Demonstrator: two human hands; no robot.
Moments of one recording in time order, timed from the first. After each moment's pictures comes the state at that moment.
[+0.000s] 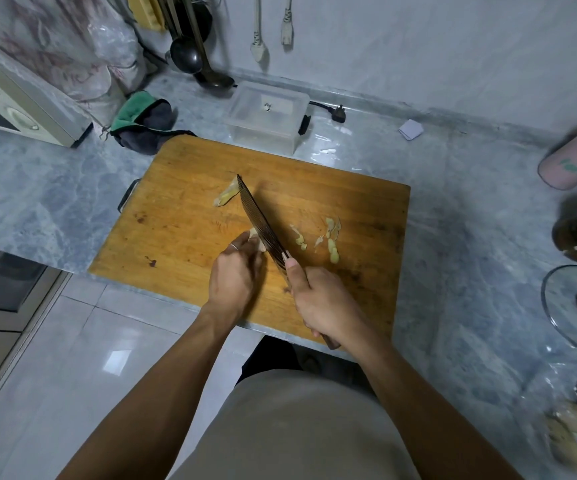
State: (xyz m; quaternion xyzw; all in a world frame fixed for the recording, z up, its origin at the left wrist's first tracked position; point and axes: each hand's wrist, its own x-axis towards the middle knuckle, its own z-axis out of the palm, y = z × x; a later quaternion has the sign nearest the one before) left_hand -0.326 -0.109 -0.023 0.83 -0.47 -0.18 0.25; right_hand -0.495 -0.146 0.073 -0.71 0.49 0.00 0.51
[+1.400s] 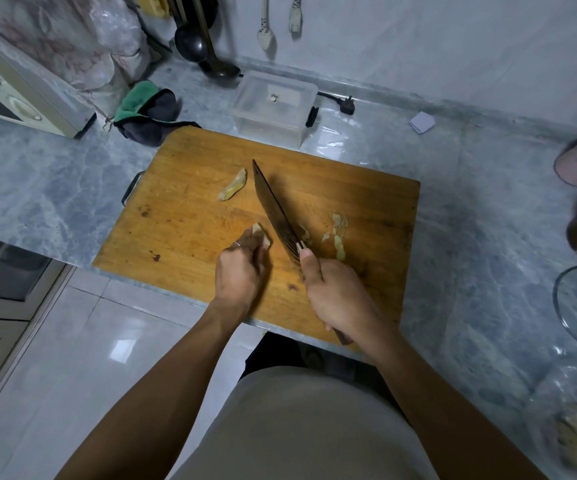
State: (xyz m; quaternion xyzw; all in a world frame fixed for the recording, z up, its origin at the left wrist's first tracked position) left_hand -0.325 -0.112 -0.036 0.83 -0.46 -0.14 0.27; right_hand -0.497 -0.155 0.083 -0.70 0.50 0.01 0.51
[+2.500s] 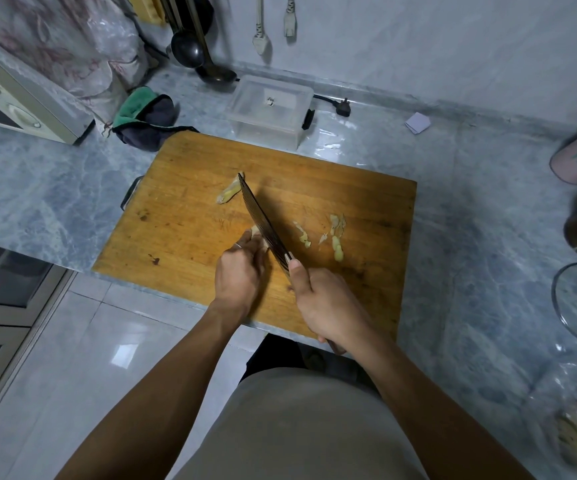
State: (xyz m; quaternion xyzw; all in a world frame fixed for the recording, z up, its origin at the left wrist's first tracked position) left_hand -0.327 -0.114 -0.038 0.83 -0.48 -0.11 0.26; right_hand -0.494 -0.142 0.086 -0.72 0.49 0.02 0.50
